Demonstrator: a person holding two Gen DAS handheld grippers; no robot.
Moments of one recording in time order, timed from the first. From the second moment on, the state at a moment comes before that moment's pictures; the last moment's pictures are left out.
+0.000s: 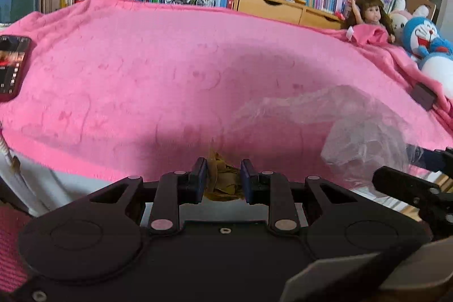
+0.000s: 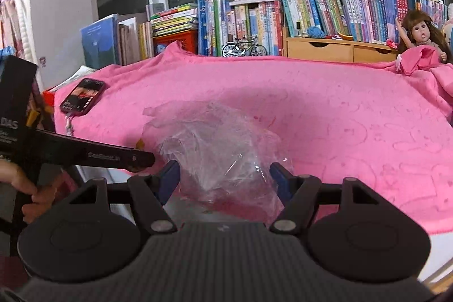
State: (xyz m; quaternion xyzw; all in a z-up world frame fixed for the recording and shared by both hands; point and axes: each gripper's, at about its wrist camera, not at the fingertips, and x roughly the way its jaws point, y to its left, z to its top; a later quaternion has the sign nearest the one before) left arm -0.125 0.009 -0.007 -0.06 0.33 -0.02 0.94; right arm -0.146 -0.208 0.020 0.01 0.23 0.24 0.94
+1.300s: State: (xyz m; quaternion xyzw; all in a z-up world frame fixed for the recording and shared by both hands) left arm -0.133 -0.006 -0.132 -0.03 0.54 -0.02 0.84; right arm -0.153 -0.171 -0.106 -0.03 0.47 0.23 0.85
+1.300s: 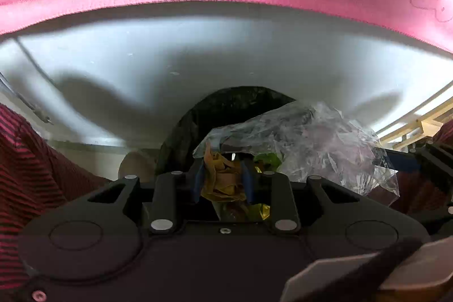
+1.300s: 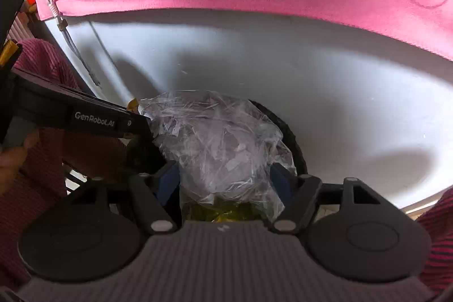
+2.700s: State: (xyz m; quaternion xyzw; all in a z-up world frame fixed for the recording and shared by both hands) left arm -0.132 -0.014 -0.135 -0.02 0.55 -0.04 0.83; right arm -0.145 -0.170 -0.104 -0.02 0.48 0.22 0.85
